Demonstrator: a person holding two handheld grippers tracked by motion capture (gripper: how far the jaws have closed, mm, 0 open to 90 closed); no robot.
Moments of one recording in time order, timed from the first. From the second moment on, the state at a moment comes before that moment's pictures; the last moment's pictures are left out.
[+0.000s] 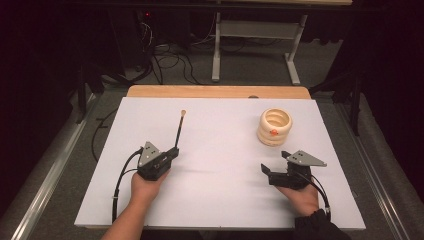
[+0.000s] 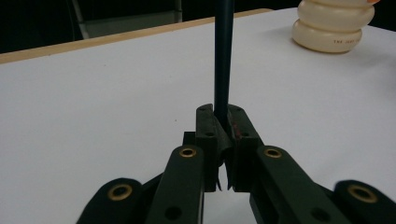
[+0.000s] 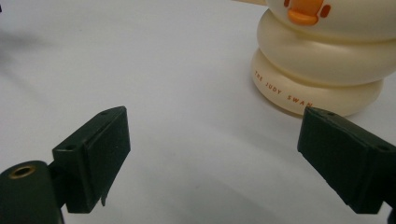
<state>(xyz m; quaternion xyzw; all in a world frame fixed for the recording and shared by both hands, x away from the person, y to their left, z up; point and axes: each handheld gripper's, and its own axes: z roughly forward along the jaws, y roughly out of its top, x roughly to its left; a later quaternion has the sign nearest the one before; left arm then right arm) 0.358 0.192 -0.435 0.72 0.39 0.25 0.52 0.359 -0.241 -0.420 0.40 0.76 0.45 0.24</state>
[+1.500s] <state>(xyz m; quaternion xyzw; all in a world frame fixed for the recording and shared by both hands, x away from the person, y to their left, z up) 0.345 0.137 -0.420 0.72 0.34 0.20 0.57 0.369 -0.194 -0.383 0.34 0.75 0.50 0.26</state>
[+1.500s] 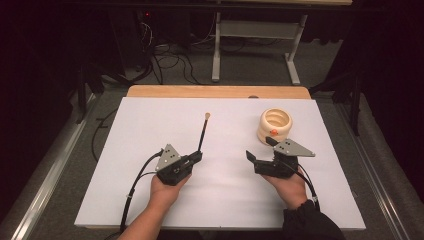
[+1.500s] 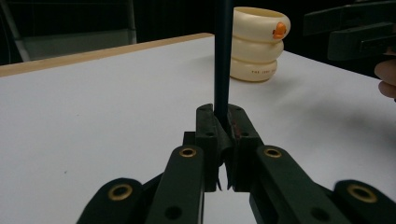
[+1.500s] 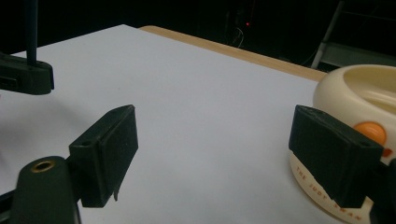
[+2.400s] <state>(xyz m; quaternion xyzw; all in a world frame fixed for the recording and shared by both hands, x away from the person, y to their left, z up) 0.346 0.129 -0.431 0.73 0.33 0.18 0.58 0.376 -0.164 -0.390 0.33 0.77 0.50 0.23</state>
